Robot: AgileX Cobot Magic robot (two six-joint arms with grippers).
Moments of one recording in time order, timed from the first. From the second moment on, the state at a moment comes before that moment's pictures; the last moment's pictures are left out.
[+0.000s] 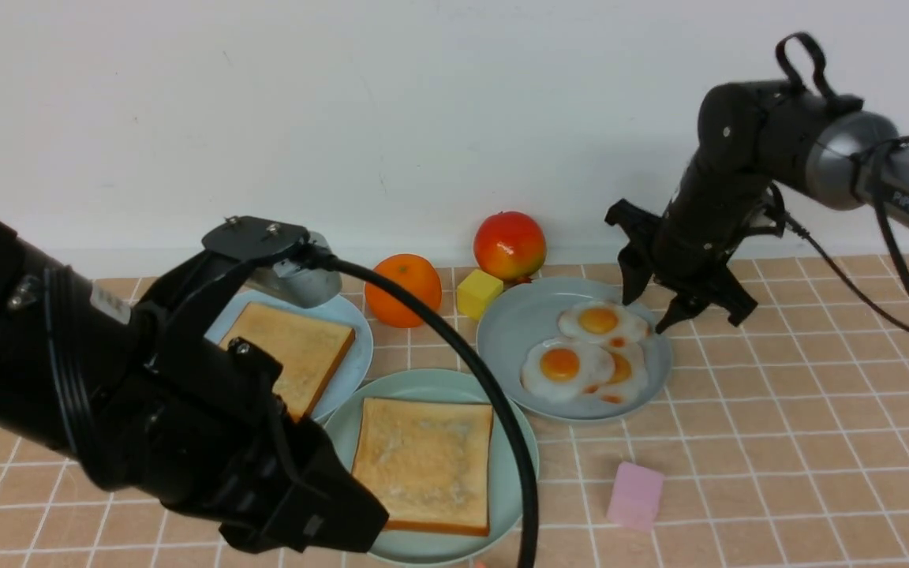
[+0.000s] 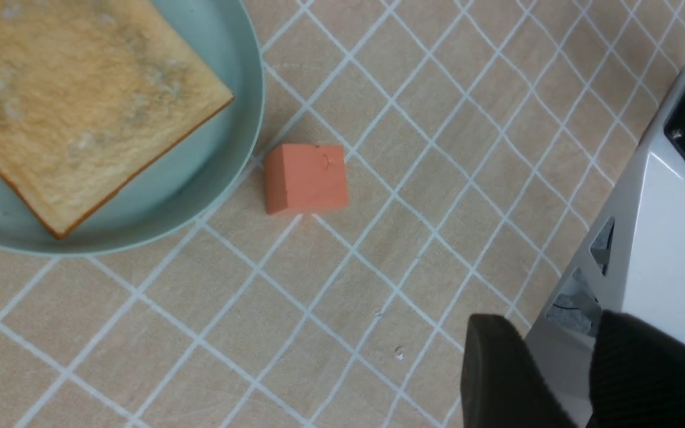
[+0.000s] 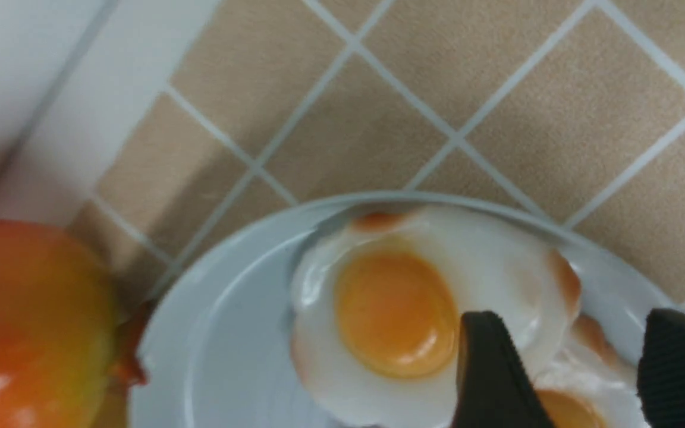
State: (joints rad) right arm 0.23 2.28 -1.97 0.12 1.04 1.04; left arm -0.42 1.22 -0.99 -0.65 1.03 0.52
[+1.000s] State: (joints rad) right arm 0.23 2.33 -1.98 0.14 1.04 0.92; left arm -0.42 1.22 -0.99 -0.65 1.03 0.52
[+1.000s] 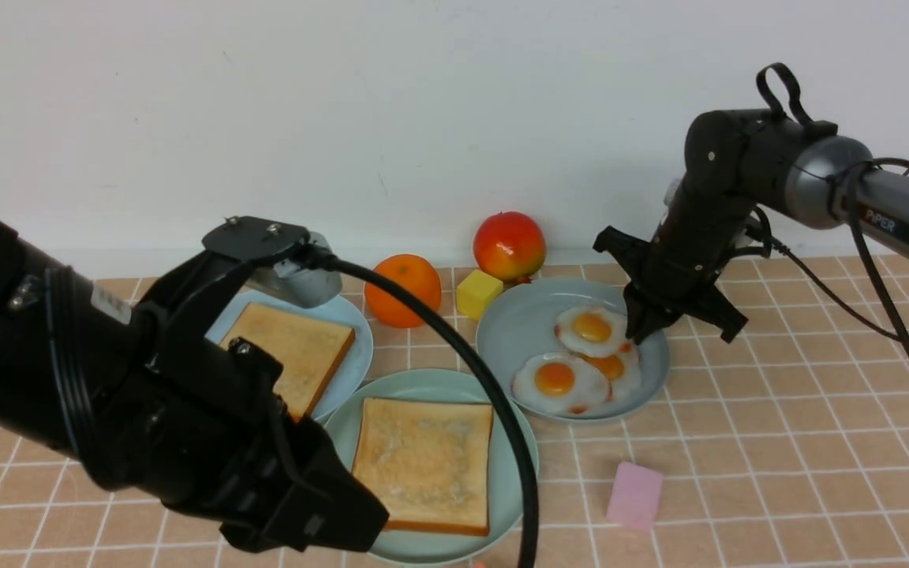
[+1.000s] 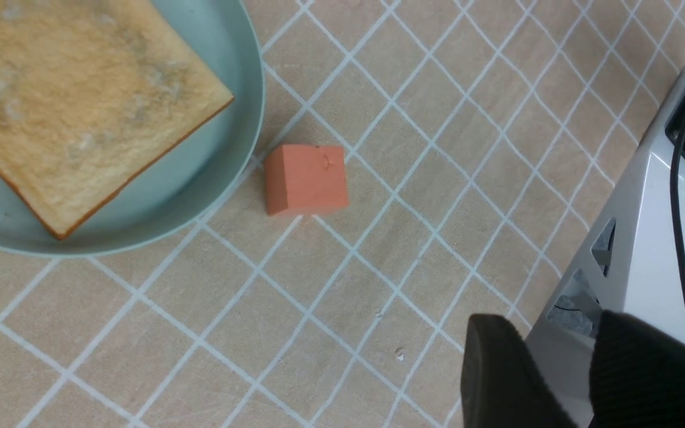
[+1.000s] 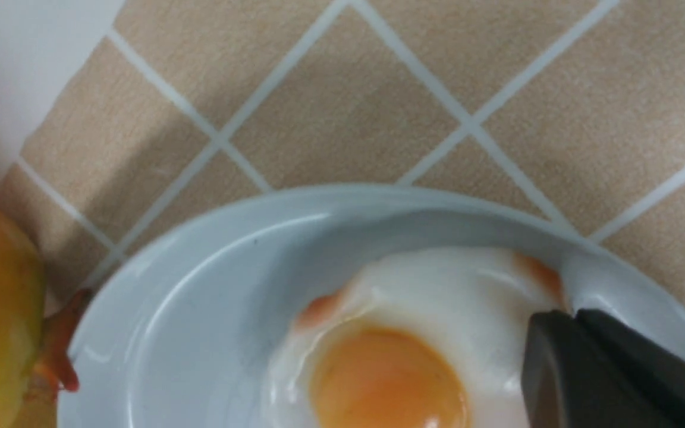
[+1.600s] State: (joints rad) right arm 0.23 2.29 -1.97 0.20 0.96 0.57; left arm -0.42 1.22 -0.99 -0.65 1.02 0.52
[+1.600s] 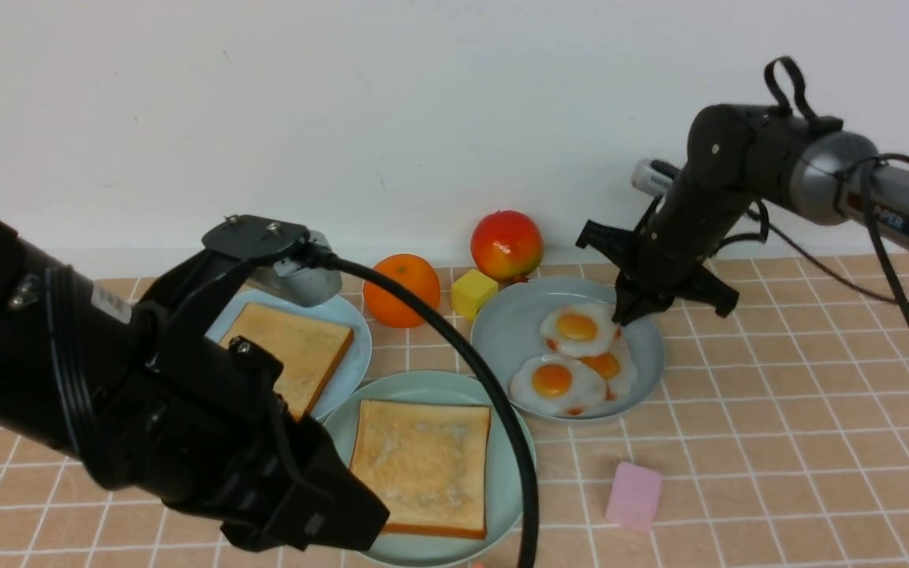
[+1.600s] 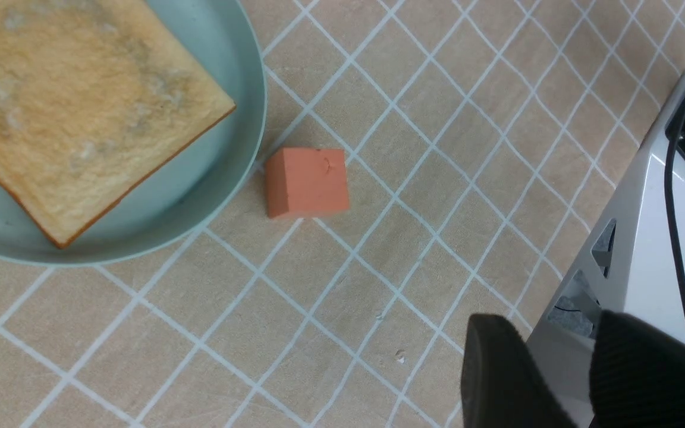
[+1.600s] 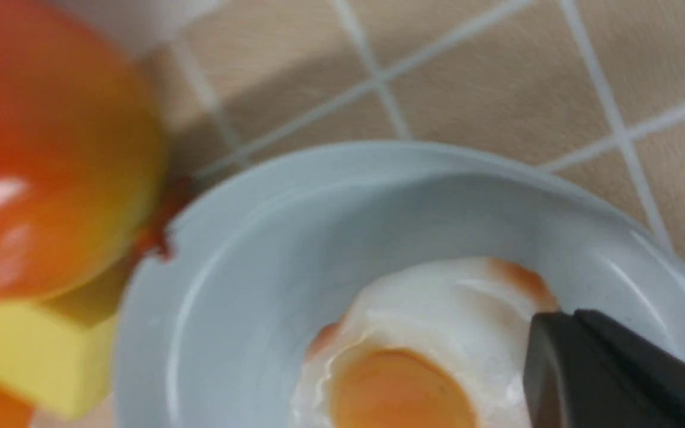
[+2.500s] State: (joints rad) right arm 0.53 2.14 -1.82 0.44 1.05 0.03; left arm -0.42 1.22 -0.99 -0.64 1.02 0.52
